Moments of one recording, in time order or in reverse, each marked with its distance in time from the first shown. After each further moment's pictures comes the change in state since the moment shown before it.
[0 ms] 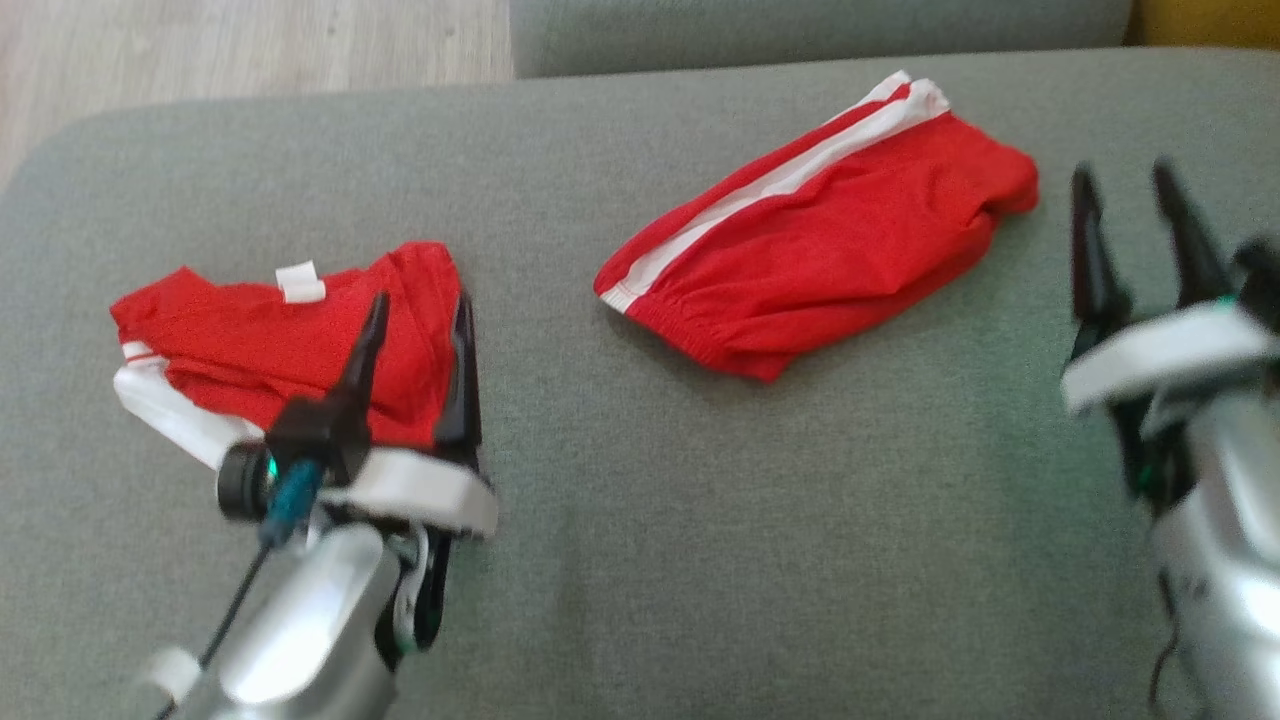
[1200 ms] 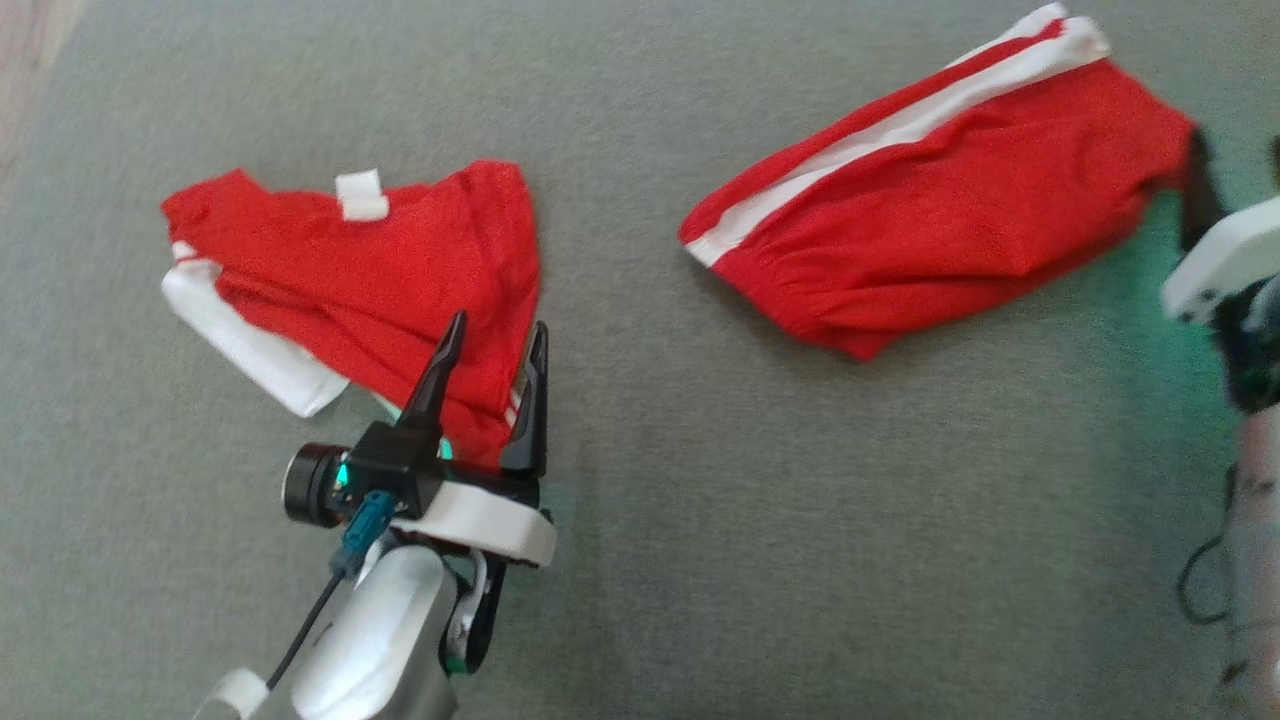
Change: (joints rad) left arm 0.081 -0.156 0.139 0.035 0.273 -0.146 0.000; right arm -0.095 0.110 -0.399 -0.058 -0.318 0.000 0.439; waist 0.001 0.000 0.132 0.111
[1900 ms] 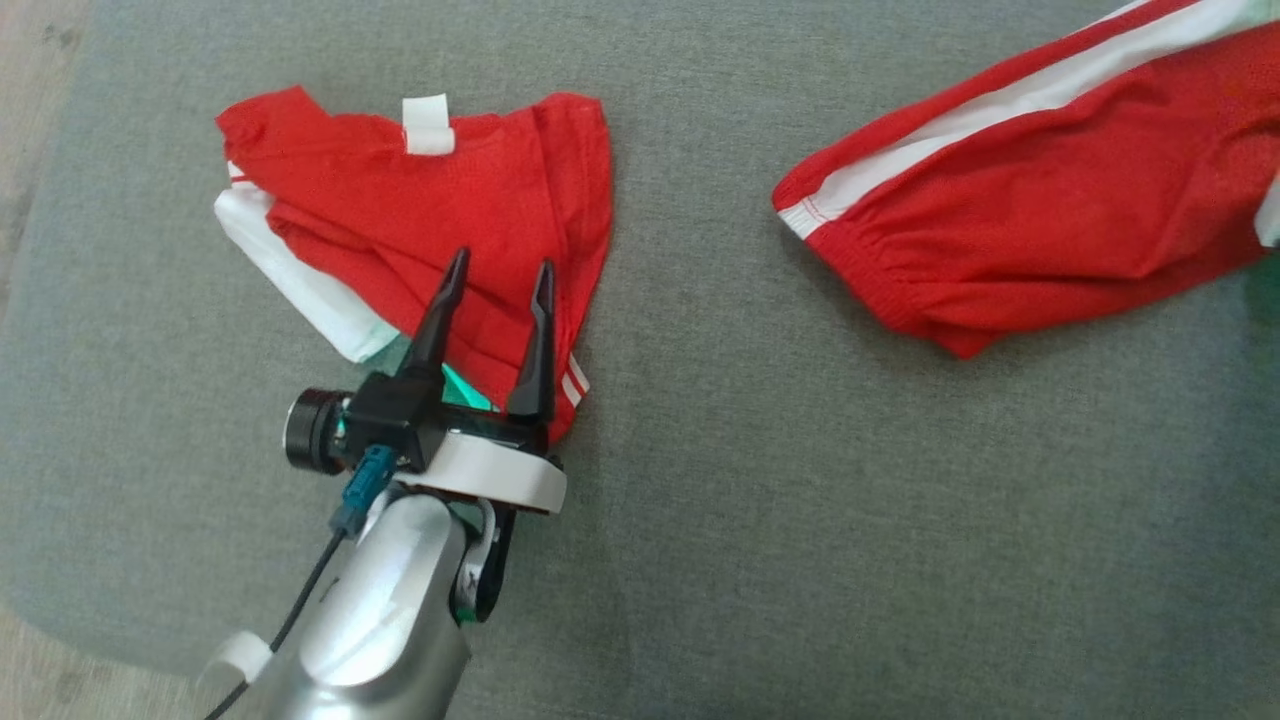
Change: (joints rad) left arm -0.072 -0.057 0.054 -0.003 0.055 -0.022 0.000; right arm -0.332 -0.182 -0.009 0.471 -0.185 0.000 0.092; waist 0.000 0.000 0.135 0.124
